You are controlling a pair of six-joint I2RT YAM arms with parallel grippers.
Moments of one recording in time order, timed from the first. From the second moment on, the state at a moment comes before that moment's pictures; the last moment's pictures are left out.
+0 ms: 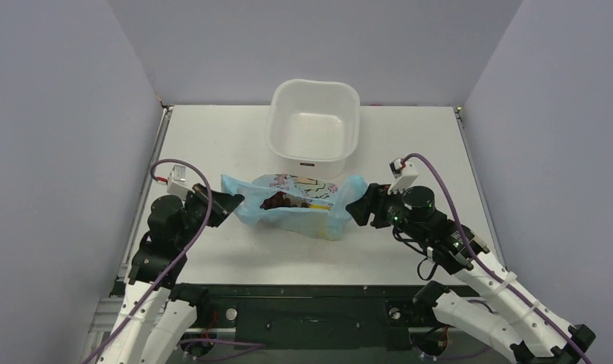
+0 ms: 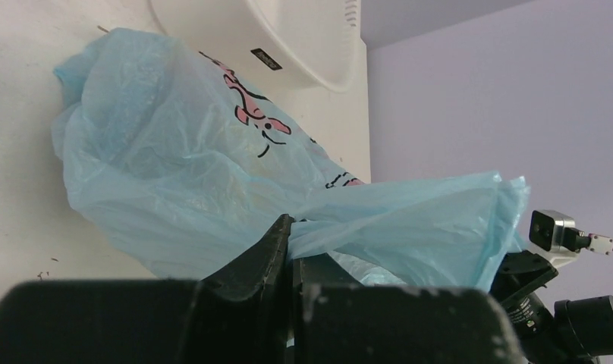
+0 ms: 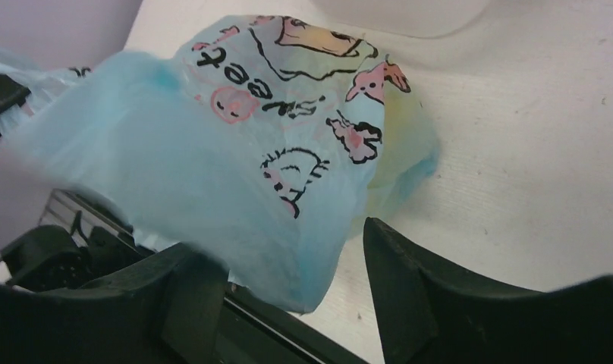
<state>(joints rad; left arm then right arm) -0.25 0.55 0.66 -0.39 0.20 -1.04 0.66 0.76 0.80 -0.44 -0.01 0.56</state>
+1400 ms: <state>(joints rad) -0.25 0.51 0.60 -0.34 0.33 -1.06 1.34 1.28 1.03 -0.34 1.00 1.46</state>
